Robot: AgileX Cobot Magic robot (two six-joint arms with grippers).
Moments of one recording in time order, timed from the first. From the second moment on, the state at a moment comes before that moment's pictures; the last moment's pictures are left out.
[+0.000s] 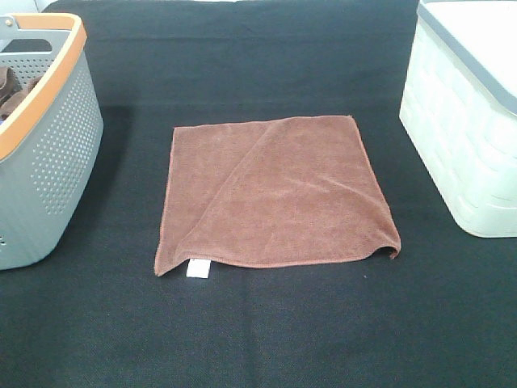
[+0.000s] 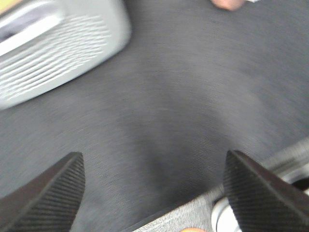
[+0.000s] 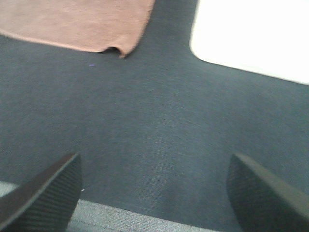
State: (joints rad) left arm -0.27 0.45 -0.51 0.03 1.05 0.09; right arm 0.23 0.28 -0.50 -0.03 1.07 -0.01
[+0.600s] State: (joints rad) left arm -0.11 0.17 -0.51 0.03 1.05 0.09; right arm 0.00 0.25 -0.50 -0.02 1.06 -0.01
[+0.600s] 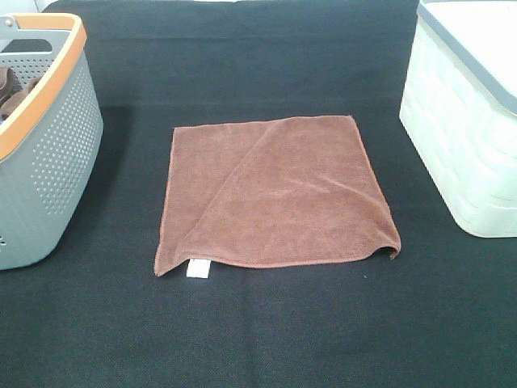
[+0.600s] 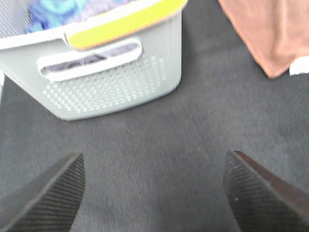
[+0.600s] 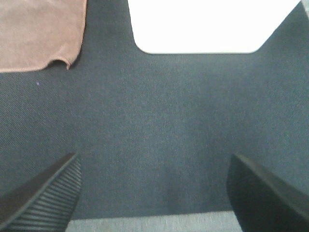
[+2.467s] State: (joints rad) left arm -0.07 0.00 -0.50 -0.06 1.05 0.16; right arm 0.00 -0.01 -0.50 -0.02 1.07 -0.01
